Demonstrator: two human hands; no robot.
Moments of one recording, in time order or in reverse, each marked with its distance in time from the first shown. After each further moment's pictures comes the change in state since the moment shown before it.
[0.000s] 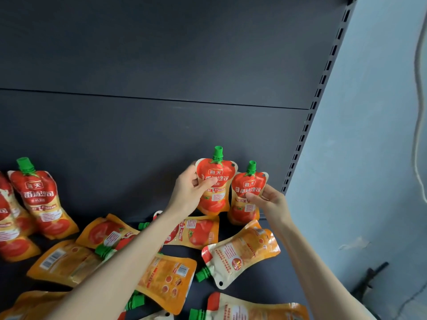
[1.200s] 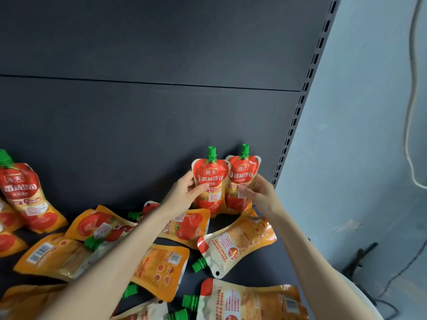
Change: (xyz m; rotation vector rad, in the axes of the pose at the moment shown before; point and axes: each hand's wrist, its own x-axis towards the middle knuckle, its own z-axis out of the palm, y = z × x) left_hand -0.004 -0.046 0.004 0.147 -0.221 -0.112; right_hand 0.007 0.021 -0.006 -0.175 -0.072 0.010
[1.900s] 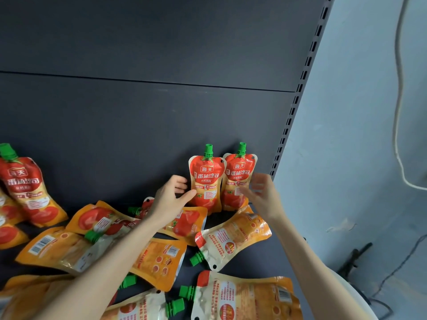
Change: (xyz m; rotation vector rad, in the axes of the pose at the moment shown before) left_hand -0.027 -0.008 -0.008 0.252 0.261 -0.031; right_hand -0.020 -0.004 -0.002 -0.317 0.211 -0.046
